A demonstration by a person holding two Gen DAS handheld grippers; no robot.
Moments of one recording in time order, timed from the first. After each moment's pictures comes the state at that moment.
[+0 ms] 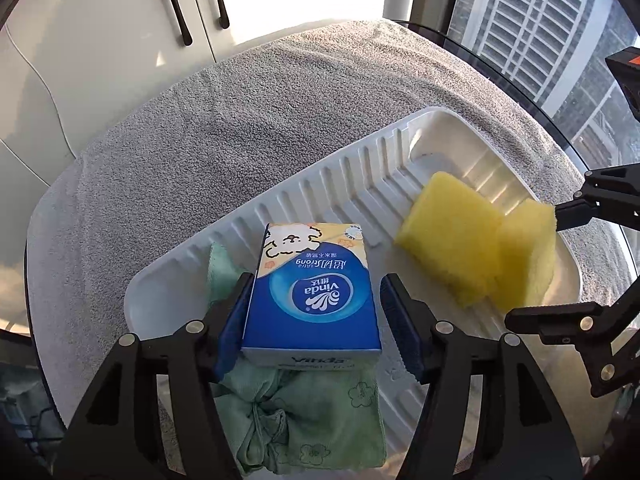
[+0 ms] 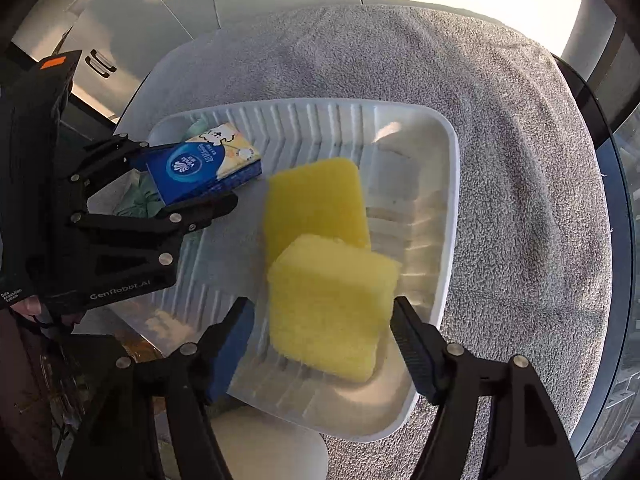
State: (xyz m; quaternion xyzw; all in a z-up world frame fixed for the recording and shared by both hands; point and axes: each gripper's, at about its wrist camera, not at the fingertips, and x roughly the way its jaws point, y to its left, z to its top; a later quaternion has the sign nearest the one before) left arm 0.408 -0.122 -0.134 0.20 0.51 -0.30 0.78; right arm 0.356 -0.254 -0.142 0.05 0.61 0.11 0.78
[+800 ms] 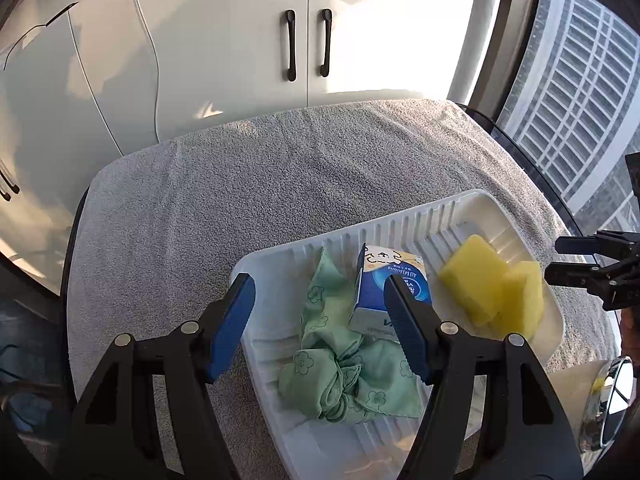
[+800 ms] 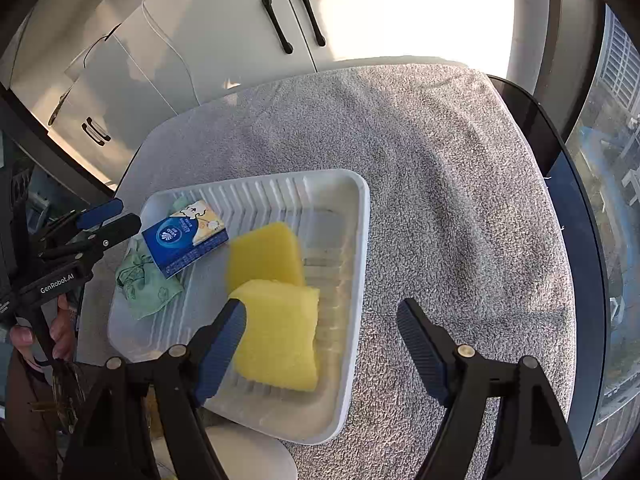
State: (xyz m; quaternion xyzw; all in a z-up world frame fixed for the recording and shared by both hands) left arm 0.402 -0.052 -0.087 0.10 0.46 -0.21 0.86; right arm 0.333 -0.314 -0.111 0.12 0.52 0.06 0.84
